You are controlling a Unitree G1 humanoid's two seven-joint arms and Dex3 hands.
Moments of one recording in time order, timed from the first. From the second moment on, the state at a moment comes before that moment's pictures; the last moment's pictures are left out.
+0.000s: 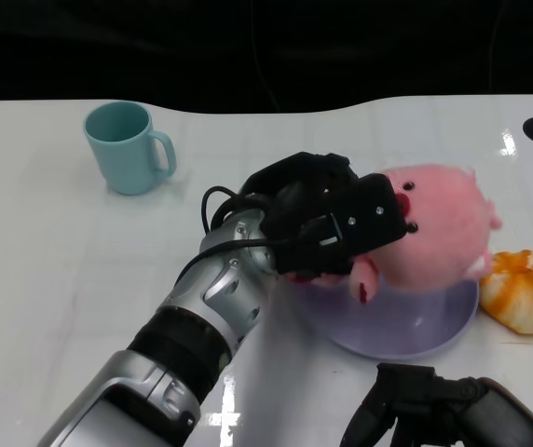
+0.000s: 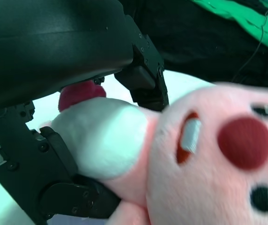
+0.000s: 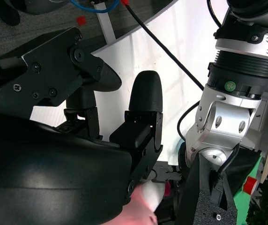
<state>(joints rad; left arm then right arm) -0.82 -0.13 -0.43 0.77 0.50 0.17 -0.02 0.45 -0.30 0.27 -0.86 -0.14 0.38 0.28</state>
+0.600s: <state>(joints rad) -0.77 0.01 -0.56 0.55 0.60 0.14 -0.19 0.46 -0.30 0.25 -0.86 -0.13 0.37 0.28</state>
